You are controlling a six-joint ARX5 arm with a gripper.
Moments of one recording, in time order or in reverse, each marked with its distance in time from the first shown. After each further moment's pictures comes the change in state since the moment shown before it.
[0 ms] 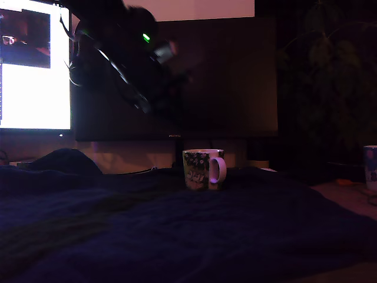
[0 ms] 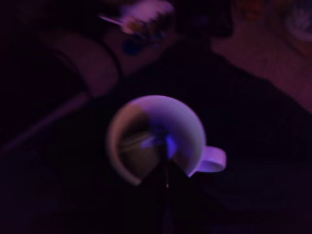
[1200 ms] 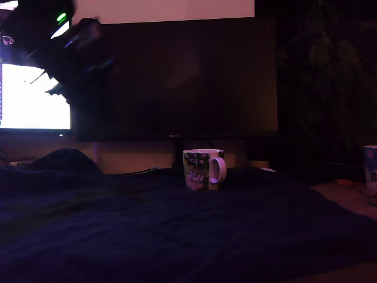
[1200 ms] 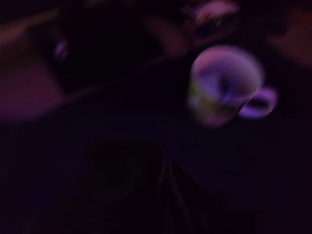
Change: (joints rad) arm 0.198 -0.402 -0.621 0.280 -0.035 -0.034
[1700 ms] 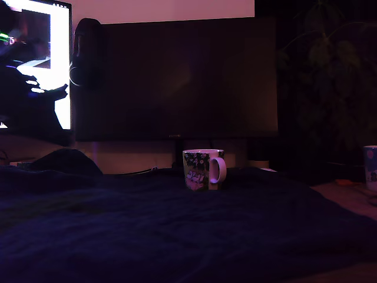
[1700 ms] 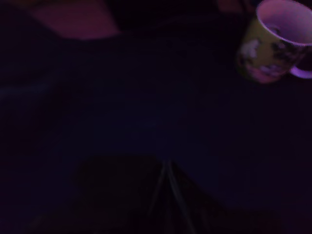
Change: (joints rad) arm 0.131 -0.204 -0.373 0.241 0.000 -0.078
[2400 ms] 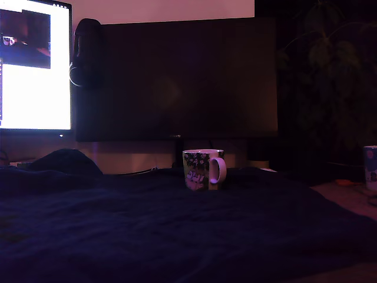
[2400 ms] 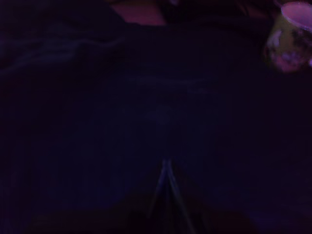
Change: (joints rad) arm 0.144 -0.475 -0.467 0.159 -0.002 -0.076
